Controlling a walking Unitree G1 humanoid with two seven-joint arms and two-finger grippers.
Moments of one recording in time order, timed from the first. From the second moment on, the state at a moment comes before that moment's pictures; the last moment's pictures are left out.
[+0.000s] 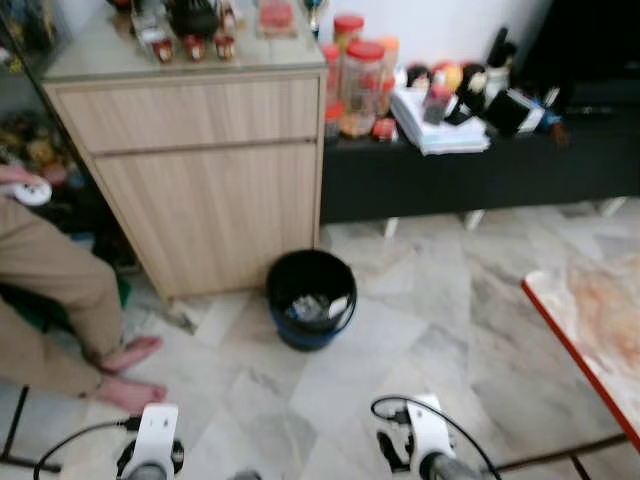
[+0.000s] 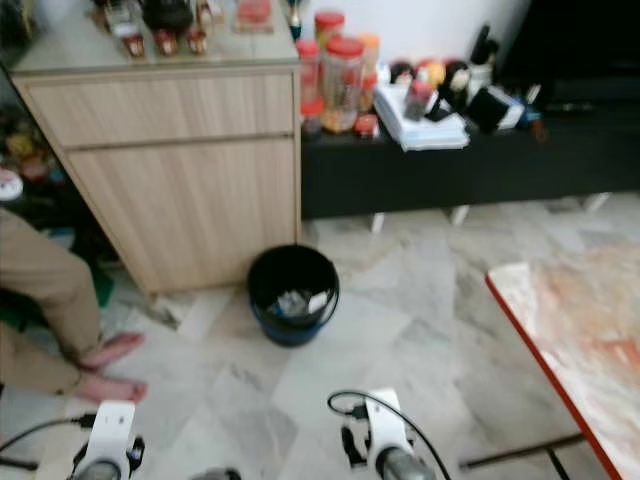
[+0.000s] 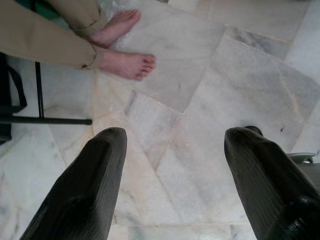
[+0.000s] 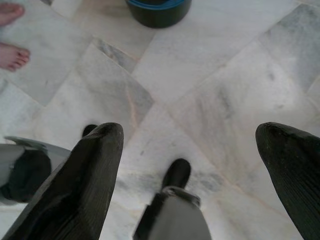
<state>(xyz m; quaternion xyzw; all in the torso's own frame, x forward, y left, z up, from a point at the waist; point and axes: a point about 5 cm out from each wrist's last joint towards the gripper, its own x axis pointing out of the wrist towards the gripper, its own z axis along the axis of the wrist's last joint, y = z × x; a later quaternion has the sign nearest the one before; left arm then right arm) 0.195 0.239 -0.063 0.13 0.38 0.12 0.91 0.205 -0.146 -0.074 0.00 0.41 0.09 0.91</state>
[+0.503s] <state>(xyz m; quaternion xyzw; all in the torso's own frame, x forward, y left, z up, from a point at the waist) 0.171 0.243 -0.075 0.14 0.42 0.13 0.89 0.203 -0.146 -0.075 0.00 0.42 0.08 0.91</state>
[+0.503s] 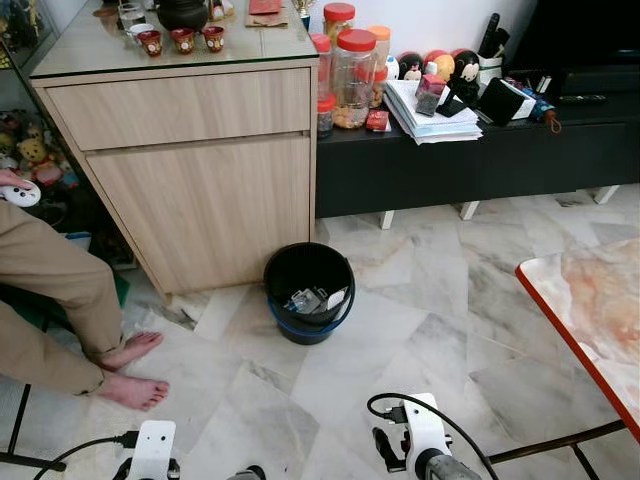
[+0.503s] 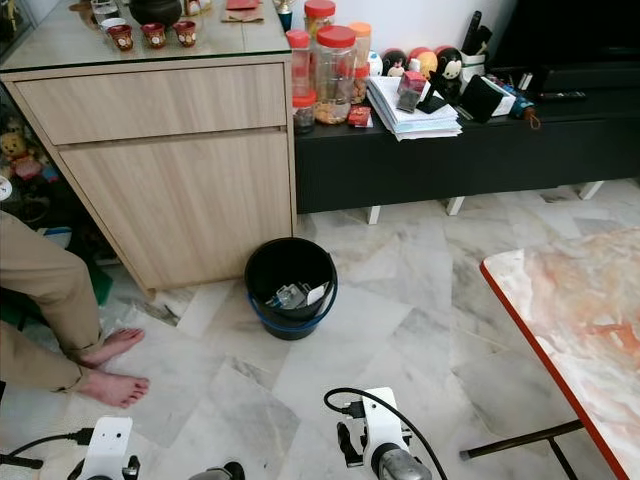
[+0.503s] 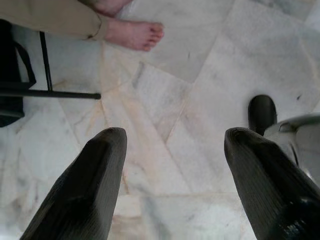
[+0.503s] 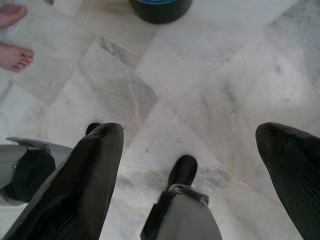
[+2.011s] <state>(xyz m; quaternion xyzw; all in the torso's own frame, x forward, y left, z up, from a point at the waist) 0.172 0.247 -0.075 0.17 0.44 0.12 0.88 0.197 -0.146 -0.079 0.00 0.43 0.06 0.90</state>
